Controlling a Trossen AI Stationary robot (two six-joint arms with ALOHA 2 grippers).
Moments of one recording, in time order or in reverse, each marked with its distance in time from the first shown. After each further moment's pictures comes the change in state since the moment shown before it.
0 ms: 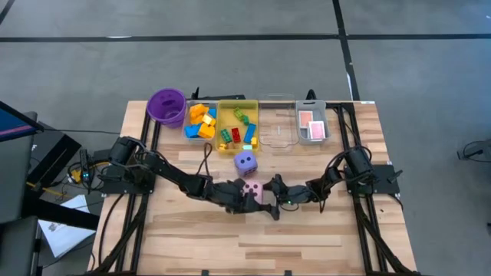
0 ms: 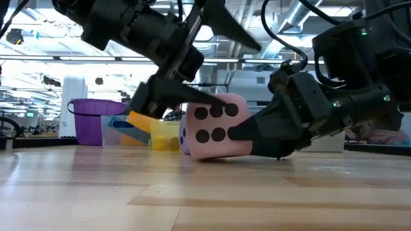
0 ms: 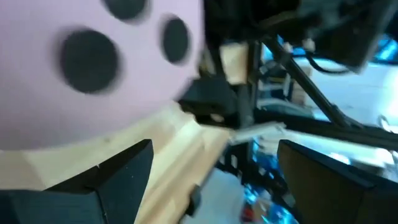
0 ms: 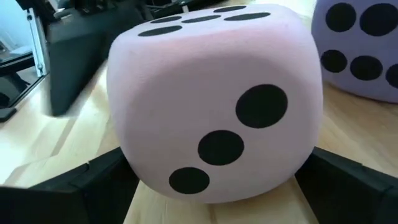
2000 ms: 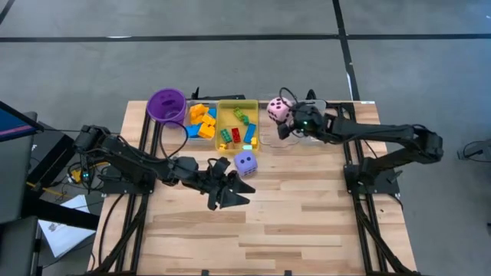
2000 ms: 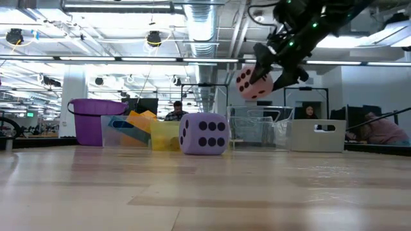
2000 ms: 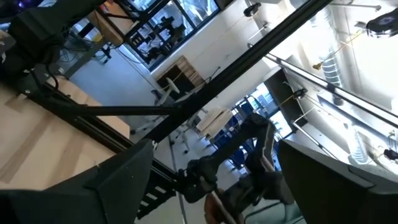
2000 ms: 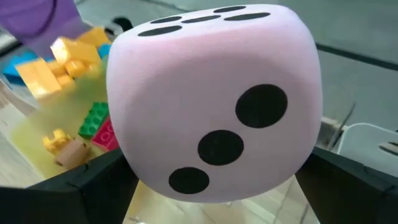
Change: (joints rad) left arm 0.000 -0.397 -0.001 0.172 0.094 0.757; right arm -0.692 -0.843 0.294 -1.430 0.061 -0.002
